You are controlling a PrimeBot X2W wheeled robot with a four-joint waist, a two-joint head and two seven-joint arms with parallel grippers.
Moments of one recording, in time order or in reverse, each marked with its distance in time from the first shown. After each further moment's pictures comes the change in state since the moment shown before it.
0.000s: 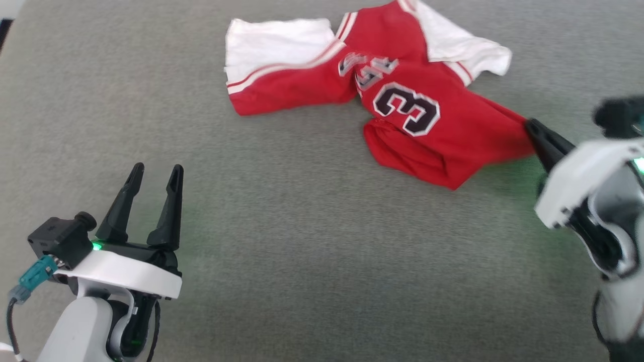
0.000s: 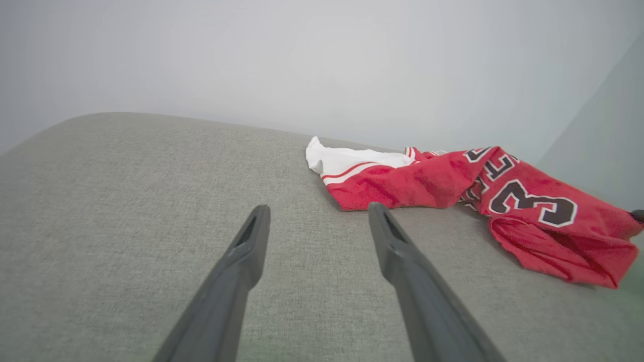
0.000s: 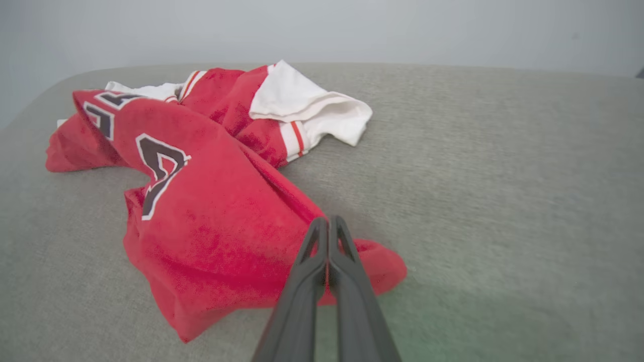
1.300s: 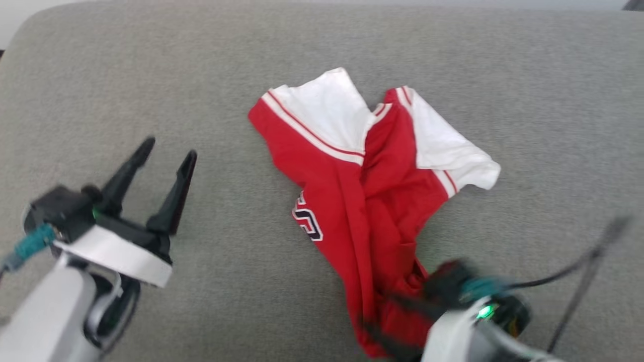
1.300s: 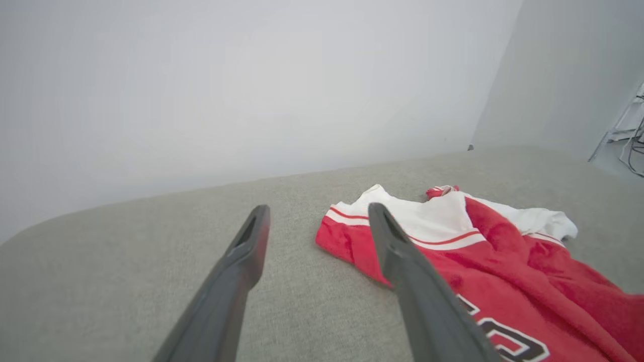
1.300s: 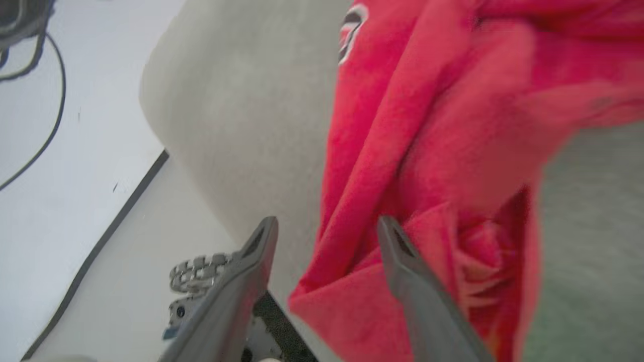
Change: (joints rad) left arm -0.102 0.201 -0.185 -0.040 -0.015 0.000 0.000; right arm 0.432 -0.008 0.490 -0.397 0.110 0.000 0.184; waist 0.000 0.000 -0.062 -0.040
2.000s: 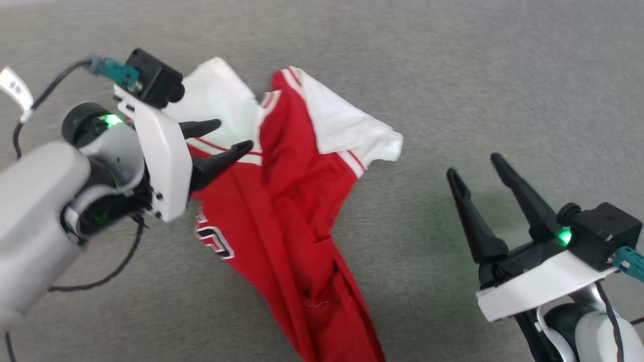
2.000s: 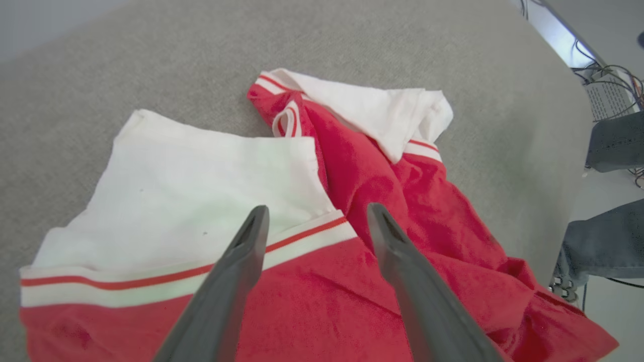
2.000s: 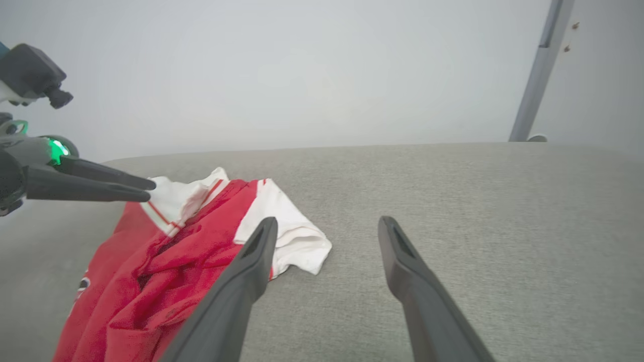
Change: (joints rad) left arm -0.638 0.247 -0.620 -0.006 -0.551 0.000 0.626; right arm -0.059 0.119 -0.342 -0.047 -0.191 0.000 -0.501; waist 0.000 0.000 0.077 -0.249
